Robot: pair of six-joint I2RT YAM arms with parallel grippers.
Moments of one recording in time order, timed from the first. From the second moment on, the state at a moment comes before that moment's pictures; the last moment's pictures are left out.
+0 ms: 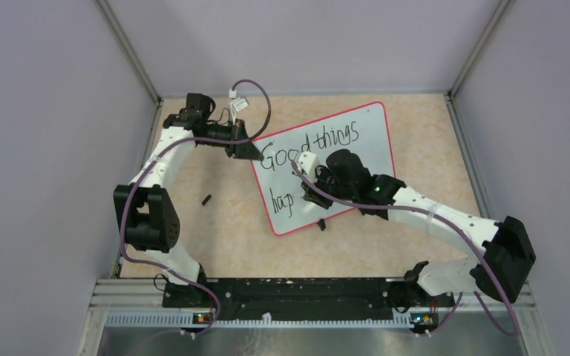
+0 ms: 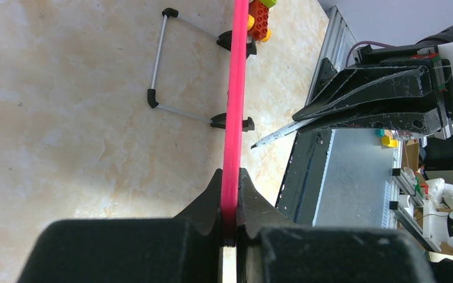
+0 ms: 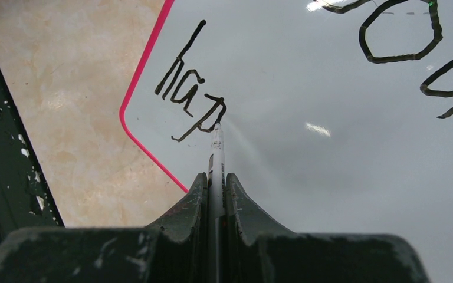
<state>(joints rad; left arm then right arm) -0.09 1.68 1.47 -0.84 1.13 0.26 0.87 1.29 1.00 -0.32 -0.19 -0.24</state>
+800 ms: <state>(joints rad) -0.09 1.68 1.47 -0.84 1.13 0.26 0.80 1.32 1.02 -0.34 -0.18 -0.26</state>
